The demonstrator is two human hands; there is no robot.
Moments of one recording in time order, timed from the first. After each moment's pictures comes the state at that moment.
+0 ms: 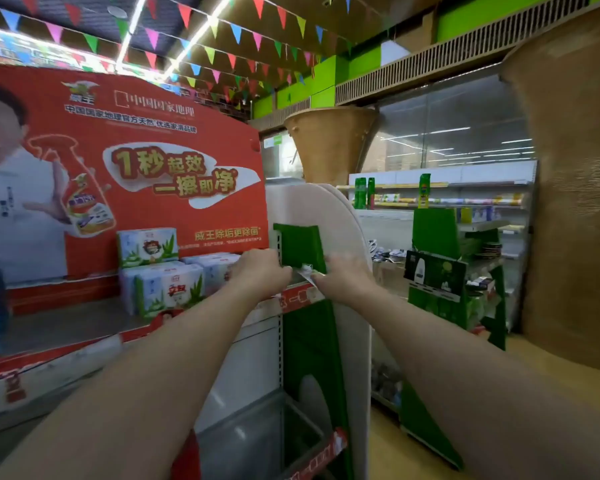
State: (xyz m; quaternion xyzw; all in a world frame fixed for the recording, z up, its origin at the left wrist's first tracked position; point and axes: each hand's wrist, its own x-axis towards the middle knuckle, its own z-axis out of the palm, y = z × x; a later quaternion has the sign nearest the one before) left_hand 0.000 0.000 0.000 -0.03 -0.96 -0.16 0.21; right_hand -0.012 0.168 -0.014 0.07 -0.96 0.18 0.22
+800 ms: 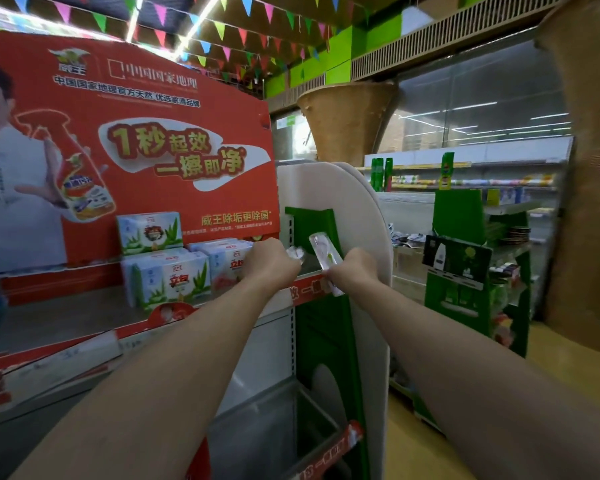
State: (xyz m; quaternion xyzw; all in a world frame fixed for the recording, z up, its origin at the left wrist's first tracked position) left_hand -0.023 0.007 -0.012 0.07 -0.95 -0.24 0.20; right_hand -0.050 0.156 -0.033 -0.04 -0.91 0.39 0.16
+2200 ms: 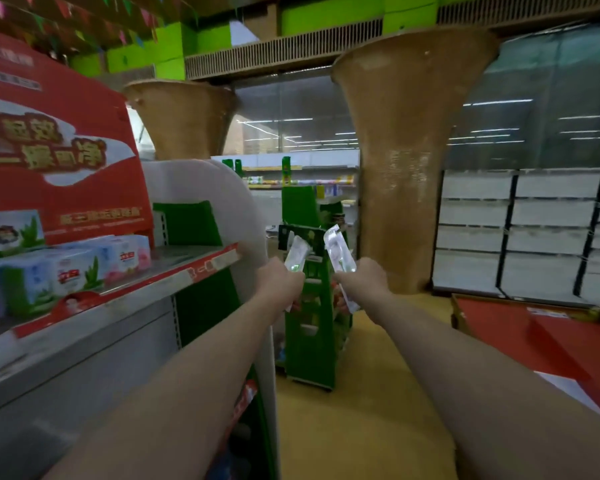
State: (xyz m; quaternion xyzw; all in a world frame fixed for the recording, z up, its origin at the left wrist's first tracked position) left_hand 0.088 0.128 -0.070 -0.16 -0.83 -0.54 0.00; right_hand 0.172 0.265 -0.068 -0.26 -0.84 0.41 0.26
